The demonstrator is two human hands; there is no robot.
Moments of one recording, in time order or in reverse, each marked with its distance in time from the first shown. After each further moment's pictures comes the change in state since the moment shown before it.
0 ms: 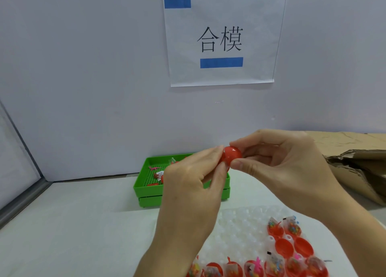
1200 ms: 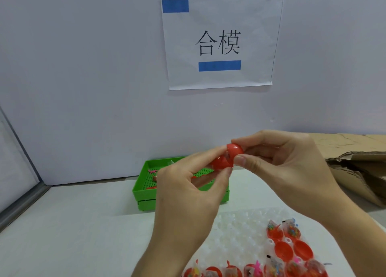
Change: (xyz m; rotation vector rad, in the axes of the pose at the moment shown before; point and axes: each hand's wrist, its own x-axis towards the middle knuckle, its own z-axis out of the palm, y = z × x) left_hand -0.001 0.003 -0.007 -0.270 -0.064 -0.187; right_hand 0.001 0.000 -0.001 0.053 0.072 0.030
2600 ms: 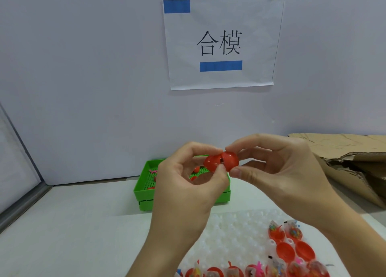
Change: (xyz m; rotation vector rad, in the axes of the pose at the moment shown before) left_hand 0.006 0.002 -0.004 -0.236 -0.025 -0.145; right_hand -0.002 0.006 0.003 0.011 -0.117 -0.079
